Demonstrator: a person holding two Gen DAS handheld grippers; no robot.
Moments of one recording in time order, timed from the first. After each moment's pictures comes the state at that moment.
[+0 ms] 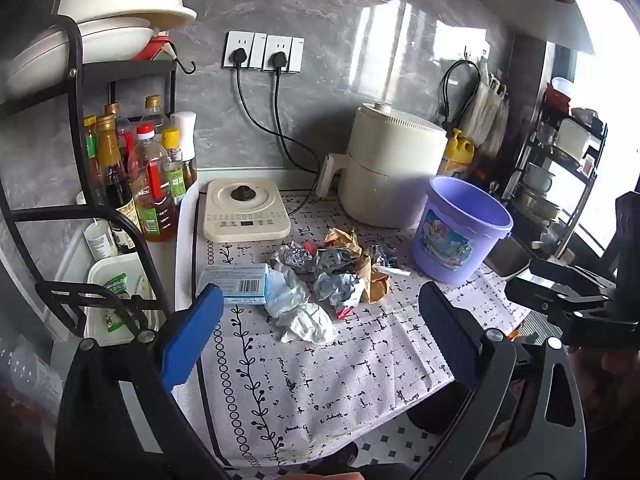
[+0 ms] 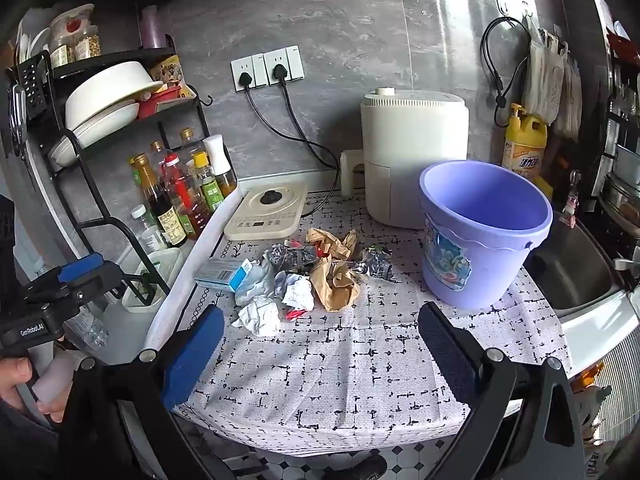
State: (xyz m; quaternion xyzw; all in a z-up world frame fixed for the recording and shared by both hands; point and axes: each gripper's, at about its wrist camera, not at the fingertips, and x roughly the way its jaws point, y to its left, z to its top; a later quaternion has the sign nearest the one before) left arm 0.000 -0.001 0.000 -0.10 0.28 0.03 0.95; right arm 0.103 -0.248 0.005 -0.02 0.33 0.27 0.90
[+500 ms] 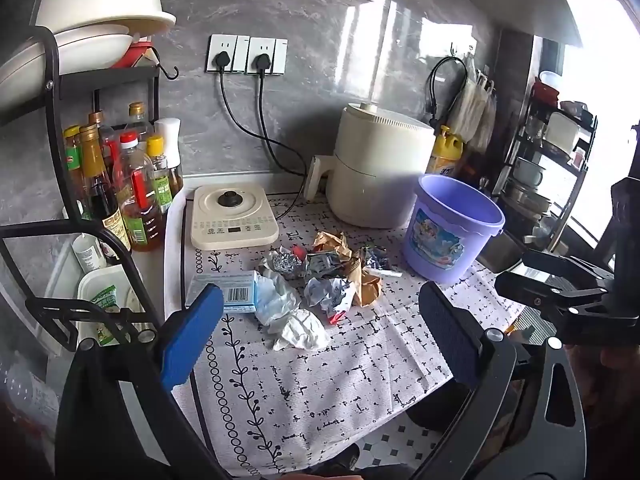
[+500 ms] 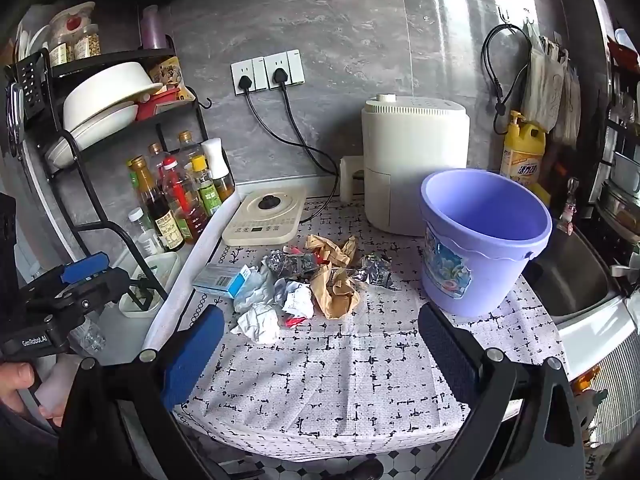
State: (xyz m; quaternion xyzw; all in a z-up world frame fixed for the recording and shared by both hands) left arm 0.010 -0.006 0.001 -0.08 0.28 0.01 0.96; right arm 0.106 -0.240 0.006 -0.02 0.33 0.27 0.91
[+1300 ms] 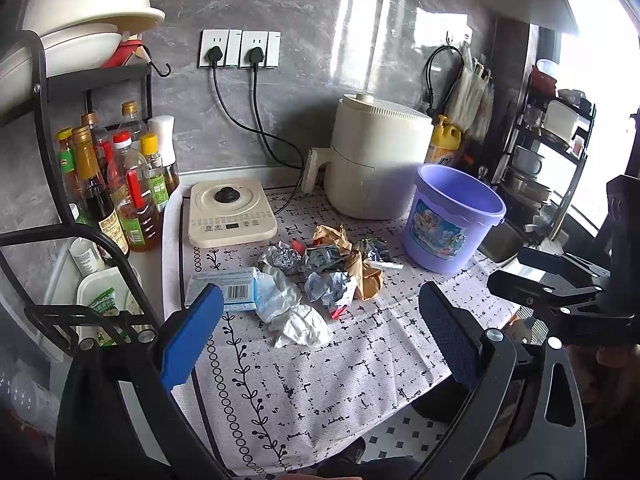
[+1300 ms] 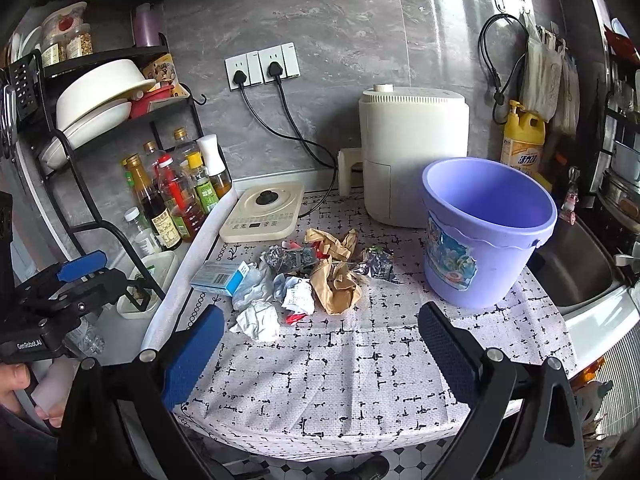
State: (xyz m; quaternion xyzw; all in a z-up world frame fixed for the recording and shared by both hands) left arm 0.015 -0.005 -0.002 -0.07 0.29 0.00 0.95; right arm 0.110 -0.236 -0.005 -0.01 0.34 0.26 0.90
